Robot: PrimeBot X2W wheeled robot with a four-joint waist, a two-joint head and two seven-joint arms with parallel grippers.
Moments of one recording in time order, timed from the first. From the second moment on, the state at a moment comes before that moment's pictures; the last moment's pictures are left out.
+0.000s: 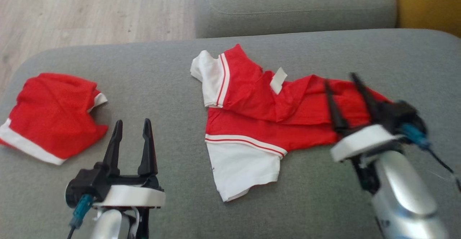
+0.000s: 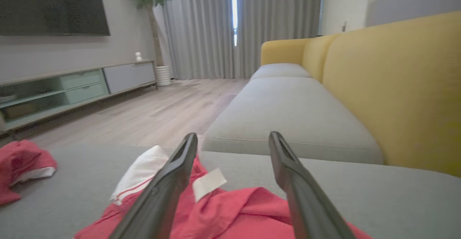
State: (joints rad) left arm -0.11 0.04 -0.14 0.26 -0.28 -0.07 -0.26; right arm -0.38 -0.12 0.24 0.51 0.20 0.13 -0.24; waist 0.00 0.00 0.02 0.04
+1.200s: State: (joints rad) left arm -0.16 0.04 -0.23 0.23 -0.30 -0.07 -0.26; right arm -0.31 -0.05 0.19 0.47 0.23 0.13 -0.11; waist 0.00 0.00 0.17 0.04
